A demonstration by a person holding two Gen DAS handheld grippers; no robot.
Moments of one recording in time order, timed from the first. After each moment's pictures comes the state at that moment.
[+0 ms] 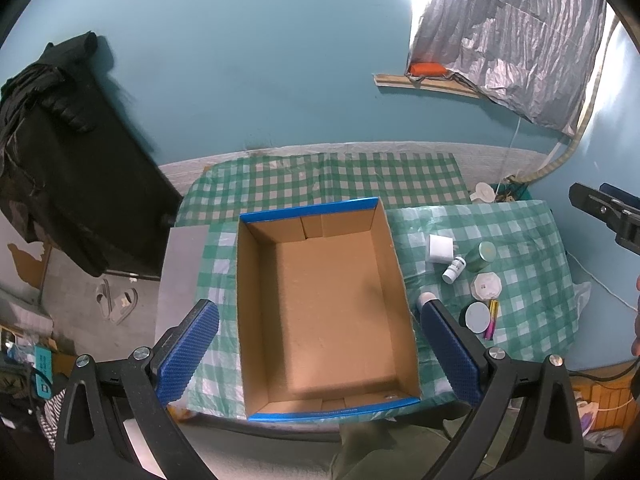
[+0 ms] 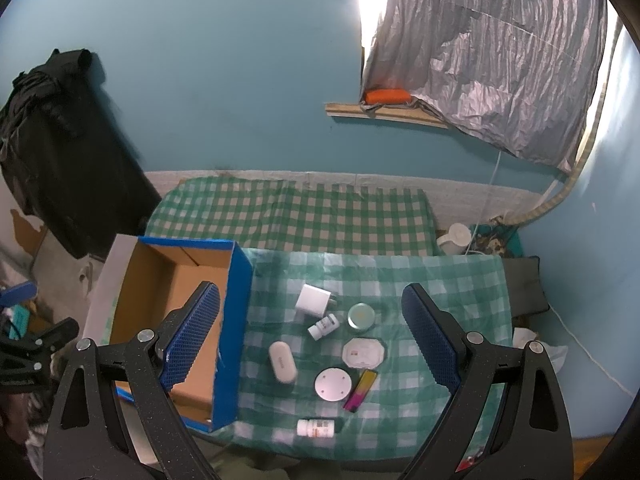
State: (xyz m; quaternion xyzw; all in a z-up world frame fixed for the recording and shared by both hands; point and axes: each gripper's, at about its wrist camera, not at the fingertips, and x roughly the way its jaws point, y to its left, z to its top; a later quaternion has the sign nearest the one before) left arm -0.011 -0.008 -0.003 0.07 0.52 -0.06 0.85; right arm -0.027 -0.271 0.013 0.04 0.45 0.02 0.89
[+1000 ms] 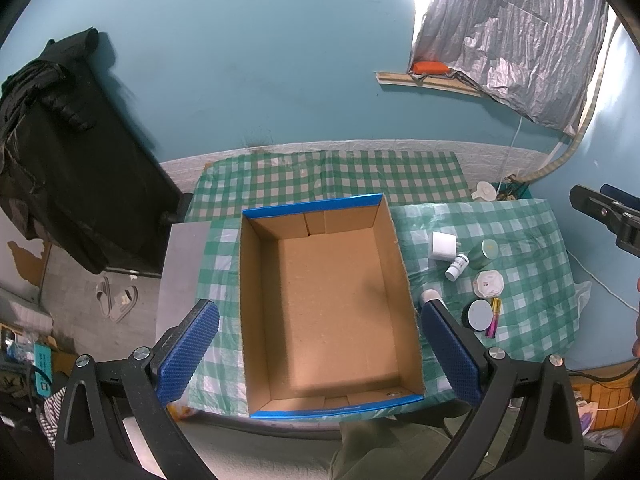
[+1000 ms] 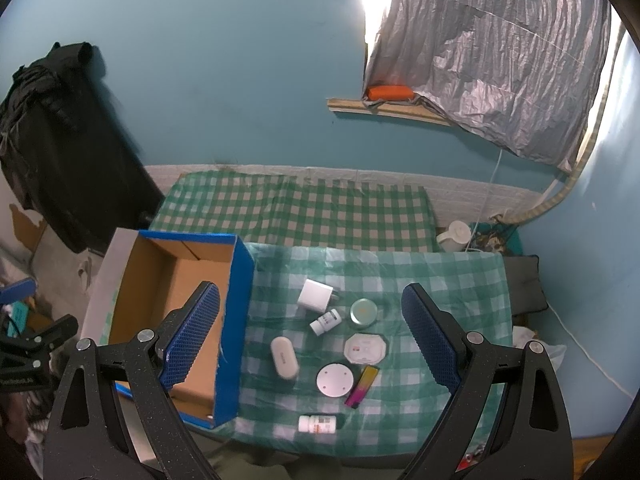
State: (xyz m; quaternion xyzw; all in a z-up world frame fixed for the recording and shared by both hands) left arm -0.012 -0.008 -0.001 0.07 0.52 -0.06 0.85; right arm -0.027 -0.266 0.013 0.04 0.45 0.02 0.89
